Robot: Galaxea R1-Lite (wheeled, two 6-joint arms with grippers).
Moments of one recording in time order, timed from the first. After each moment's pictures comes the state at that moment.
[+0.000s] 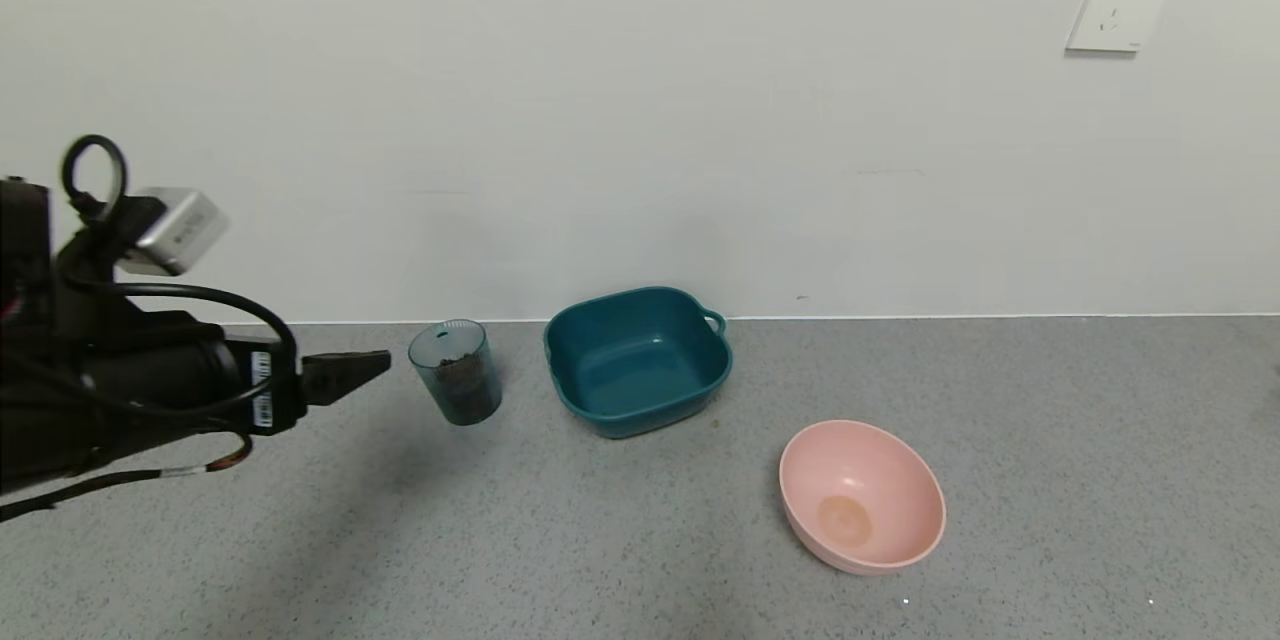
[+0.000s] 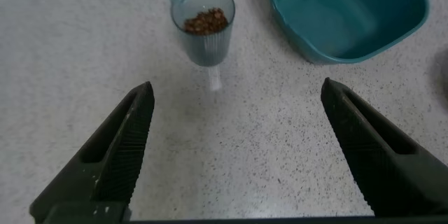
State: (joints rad) left arm -0.12 1.35 -0.83 -0.05 0.01 -0.01; right arm 0.00 0.00 0.00 0.00 0.00 0.01
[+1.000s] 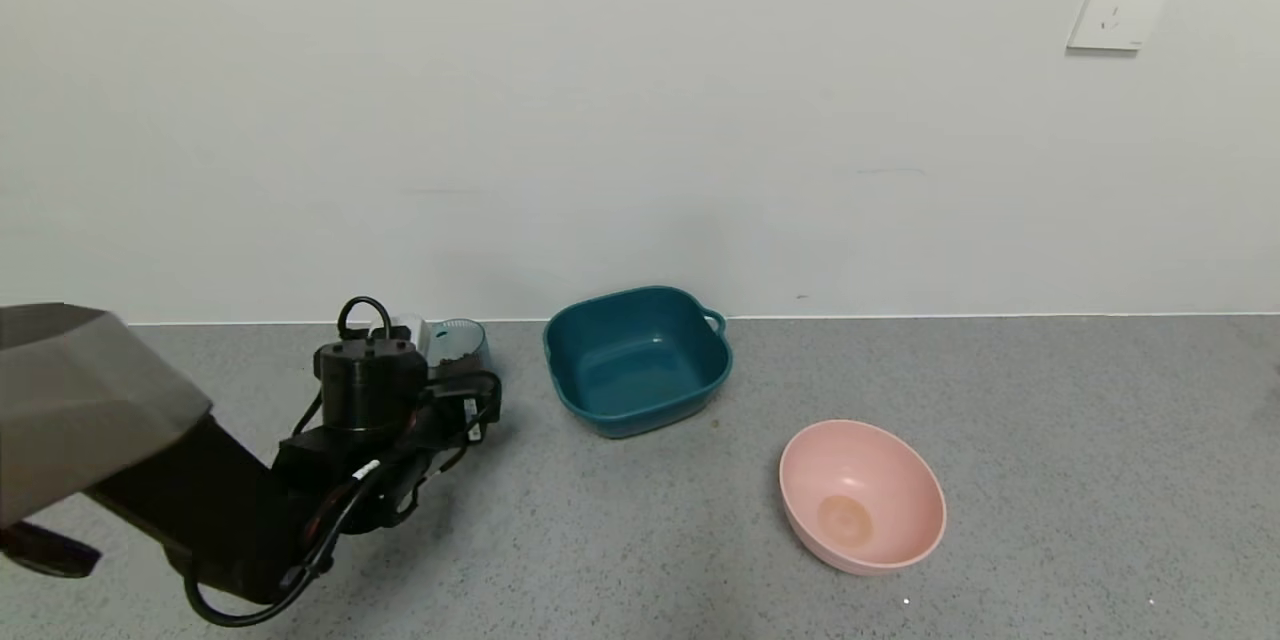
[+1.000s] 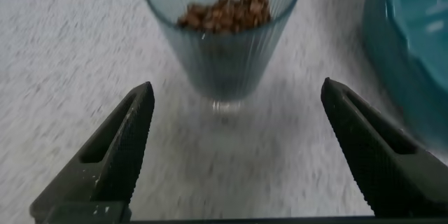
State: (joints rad) left arm -0.24 2.04 -0.64 -1.02 0.37 -0.16; right arm 0.00 0.00 0.00 0.00 0.00 0.01
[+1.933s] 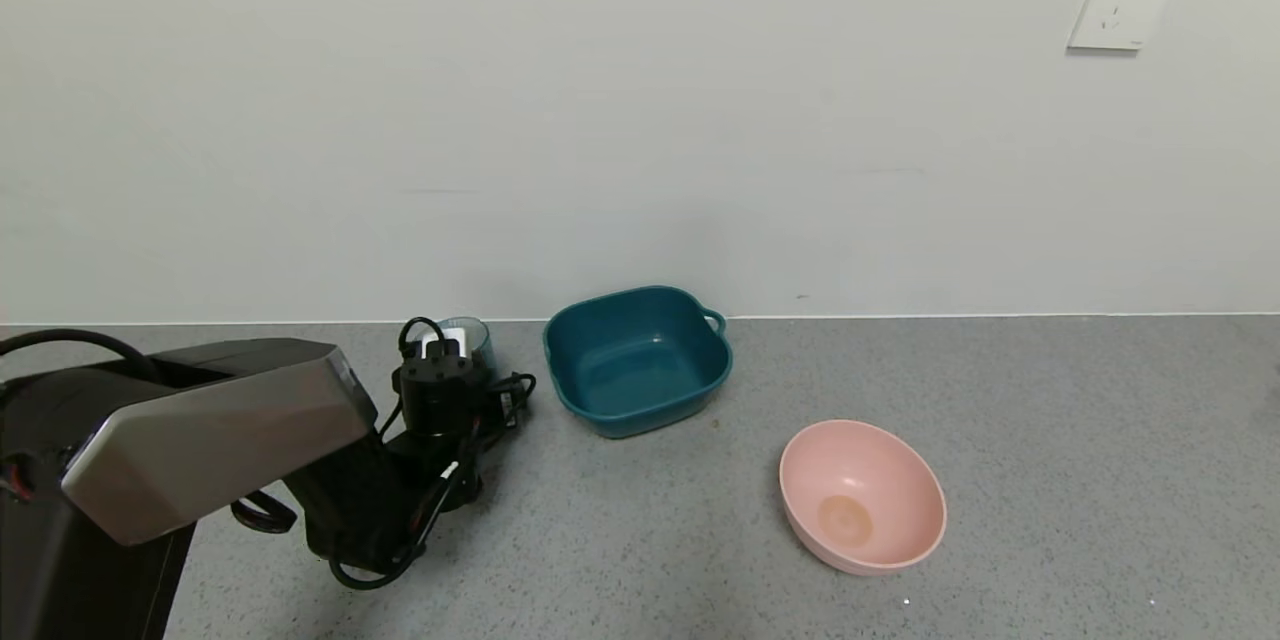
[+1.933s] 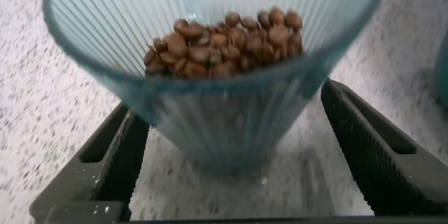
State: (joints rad) left arm -0.24 2.37 -0.85 -1.26 0.48 -0.11; right arm 0.00 0.00 0.00 0.00 0.00 0.01
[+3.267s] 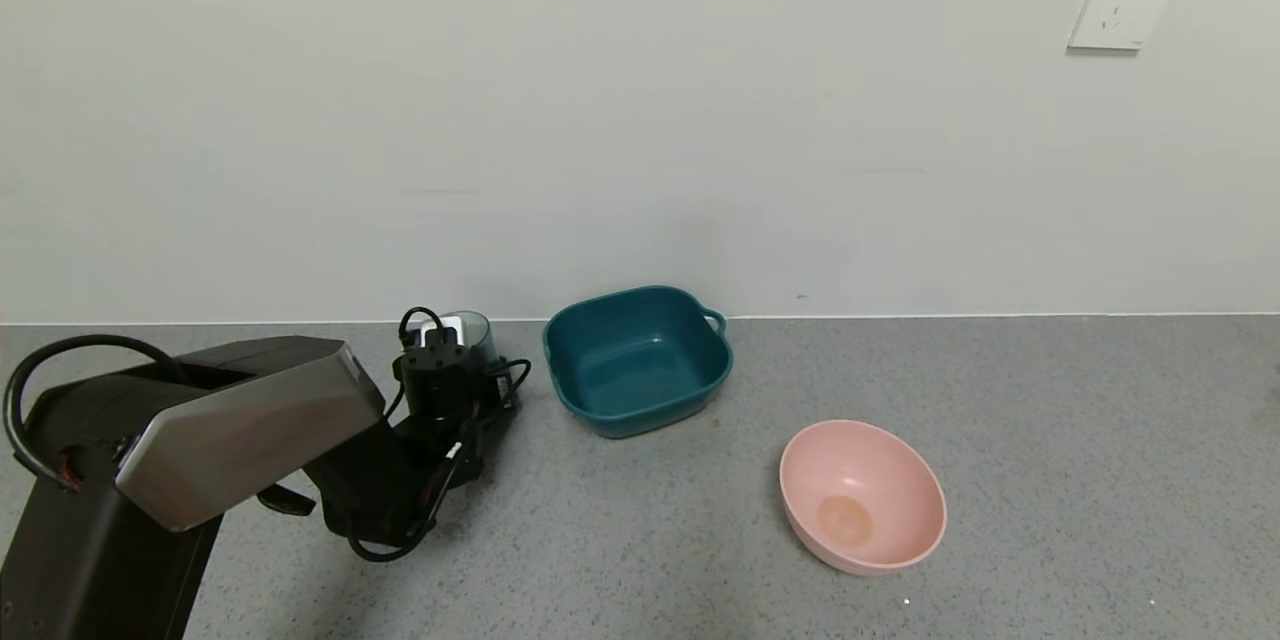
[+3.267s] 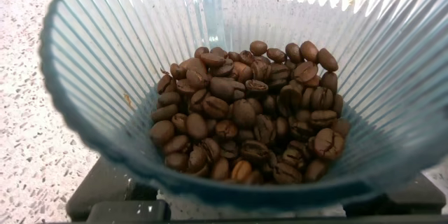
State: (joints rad) left arm -0.20 2.44 -0.97 -1.26 0.48 -0.08; right arm 0.00 0.00 0.00 0.00 0.00 0.01
